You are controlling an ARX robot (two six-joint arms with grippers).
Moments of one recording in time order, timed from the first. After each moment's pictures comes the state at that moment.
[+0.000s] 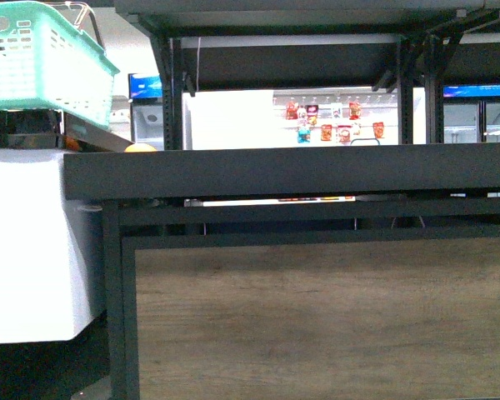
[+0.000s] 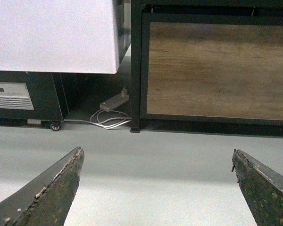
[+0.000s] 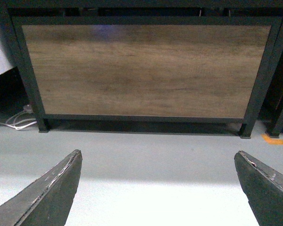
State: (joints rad) left arm 0.00 0.00 0.01 0.00 0.00 0.00; right arm 0.00 0.00 0.02 0.00 0.00 0.00
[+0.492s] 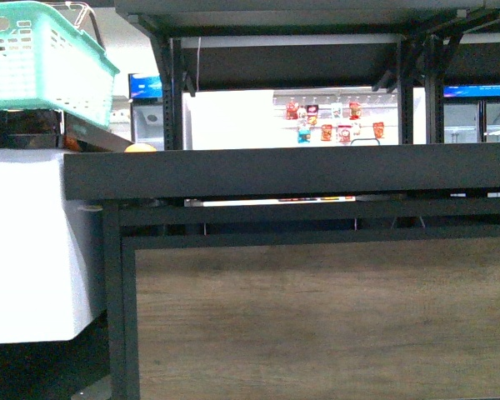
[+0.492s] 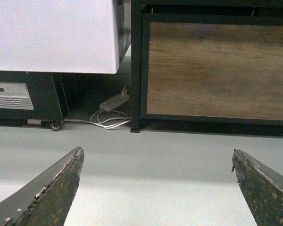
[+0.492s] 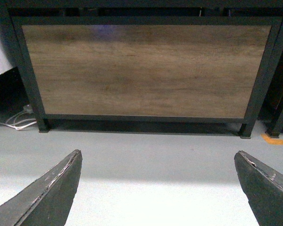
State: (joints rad) left arm 0.00 0.00 0.01 0.00 0.00 0.00; right arm 0.00 0.00 0.02 0.00 0.00 0.00
